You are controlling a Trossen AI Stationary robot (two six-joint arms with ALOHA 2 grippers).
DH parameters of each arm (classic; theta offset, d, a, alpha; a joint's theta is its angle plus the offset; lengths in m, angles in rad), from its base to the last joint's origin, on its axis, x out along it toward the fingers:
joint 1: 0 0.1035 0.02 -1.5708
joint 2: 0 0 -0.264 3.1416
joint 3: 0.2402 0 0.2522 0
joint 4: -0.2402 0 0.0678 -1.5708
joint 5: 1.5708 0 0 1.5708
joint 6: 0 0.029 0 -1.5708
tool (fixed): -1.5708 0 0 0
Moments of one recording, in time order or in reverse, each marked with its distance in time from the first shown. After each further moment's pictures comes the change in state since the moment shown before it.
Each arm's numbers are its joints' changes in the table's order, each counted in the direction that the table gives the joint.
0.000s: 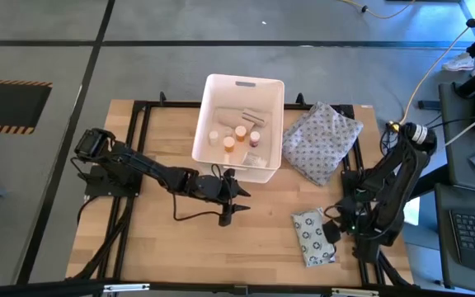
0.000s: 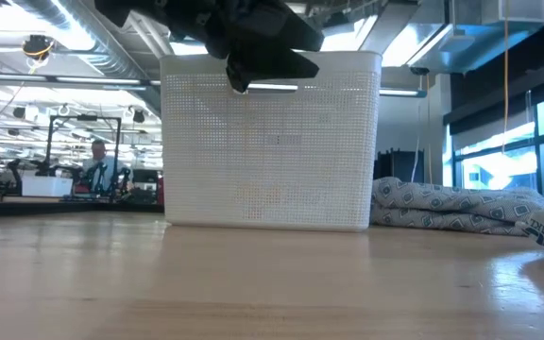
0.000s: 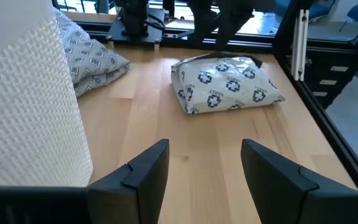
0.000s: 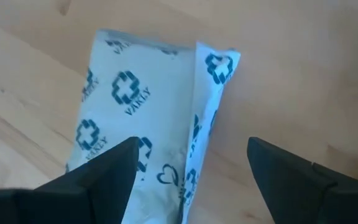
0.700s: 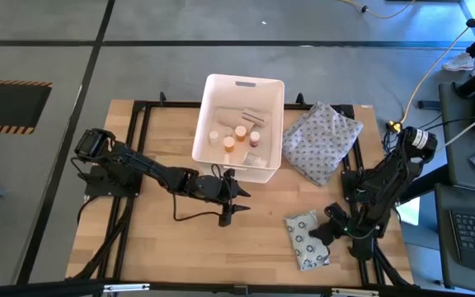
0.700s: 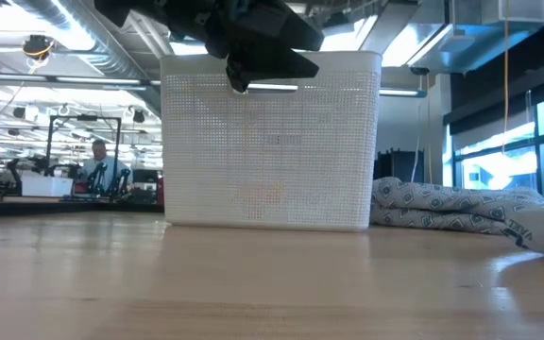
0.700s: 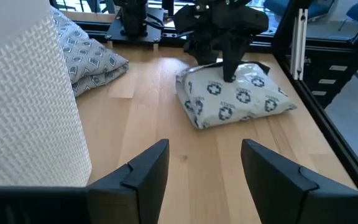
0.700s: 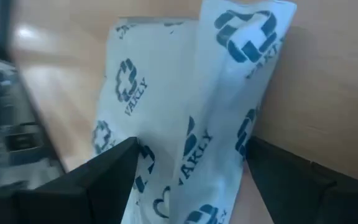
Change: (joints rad) left arm 0.000 0.000 0.000 0.000 0.000 0.000; right arm 0.002 0.083 -0.367 0.814 -0.250 -0.099
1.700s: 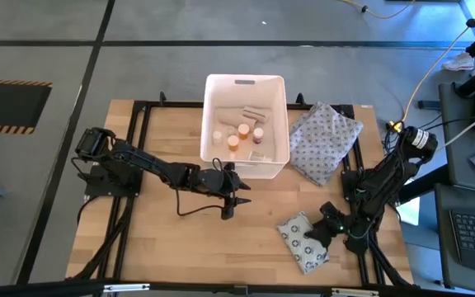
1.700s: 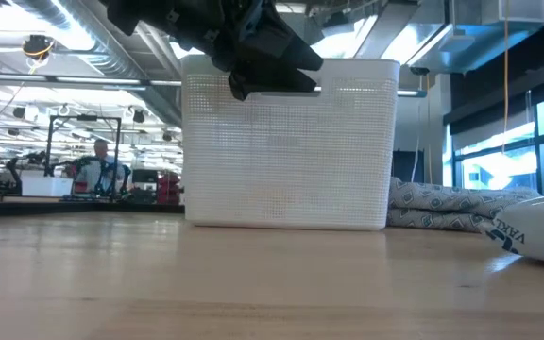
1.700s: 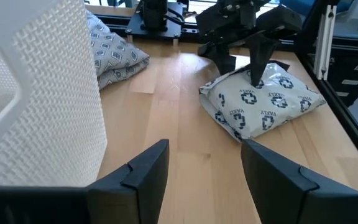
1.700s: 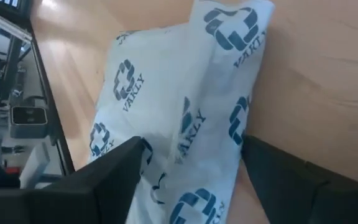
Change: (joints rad) left arm 0.063 0.000 0.000 -0.024 -0.004 0.003; right arm -0.065 -0.003 -0.090 0.257 0.018 -0.321
